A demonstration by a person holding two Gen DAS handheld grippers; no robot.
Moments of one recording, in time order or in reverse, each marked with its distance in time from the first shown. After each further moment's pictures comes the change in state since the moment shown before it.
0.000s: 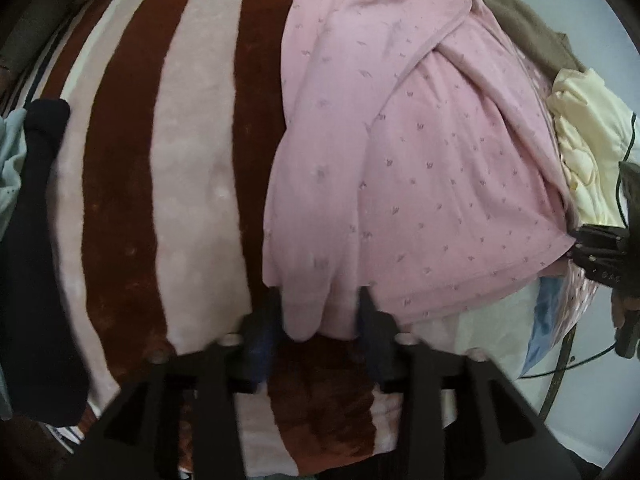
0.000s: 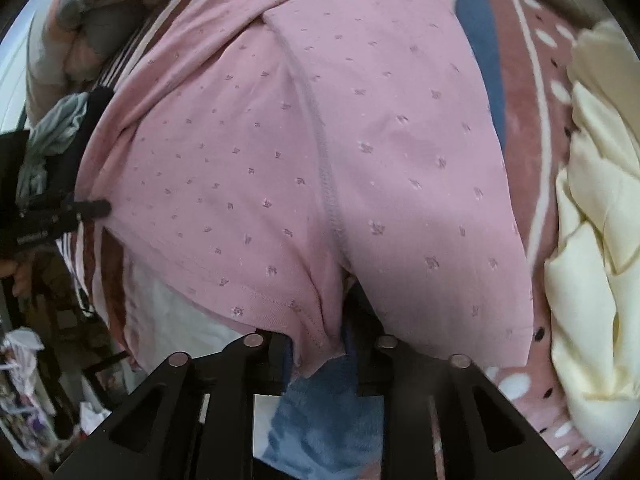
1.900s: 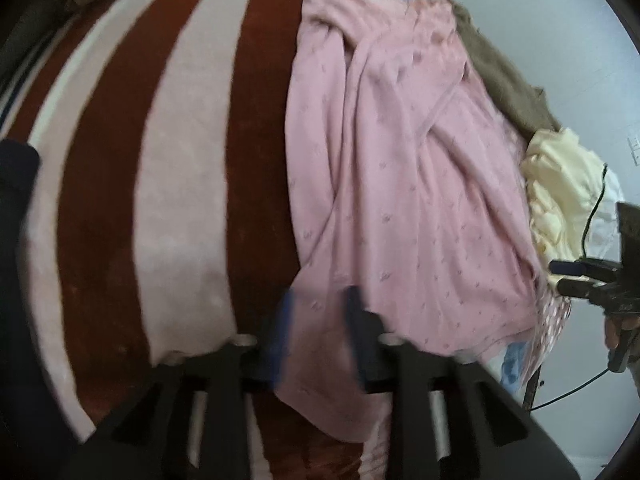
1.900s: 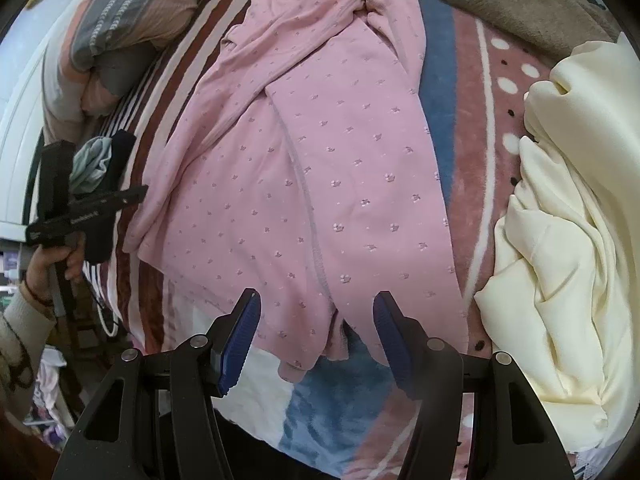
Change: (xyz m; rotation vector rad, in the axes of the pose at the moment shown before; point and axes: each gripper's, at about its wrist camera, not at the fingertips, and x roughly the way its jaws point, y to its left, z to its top) left arm -0.001 0.026 0.044 -0.027 -0.134 -0.151; right arm -0.060 -0.012 0.024 0.018 -0.075 0.061
